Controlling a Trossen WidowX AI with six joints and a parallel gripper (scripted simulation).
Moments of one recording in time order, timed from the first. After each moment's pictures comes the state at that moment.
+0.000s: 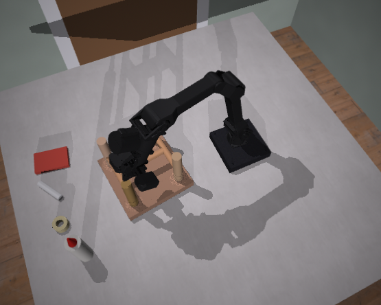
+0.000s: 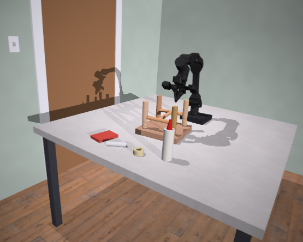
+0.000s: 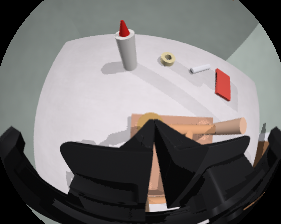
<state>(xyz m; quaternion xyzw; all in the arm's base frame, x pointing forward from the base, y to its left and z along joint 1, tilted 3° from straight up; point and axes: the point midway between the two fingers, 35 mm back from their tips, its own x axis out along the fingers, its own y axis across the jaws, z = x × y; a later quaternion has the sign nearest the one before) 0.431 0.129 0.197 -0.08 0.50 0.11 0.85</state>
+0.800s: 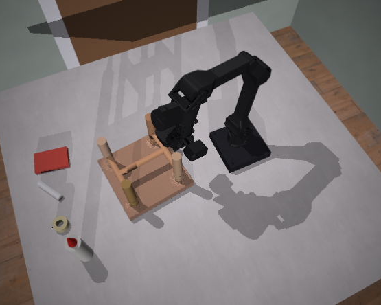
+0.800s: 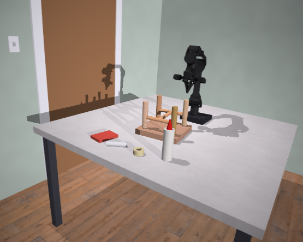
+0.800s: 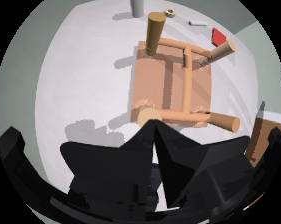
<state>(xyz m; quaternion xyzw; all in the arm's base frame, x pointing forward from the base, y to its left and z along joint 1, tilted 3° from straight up) 0.269 0.091 0.227 -0.11 0.62 0.12 0.77</state>
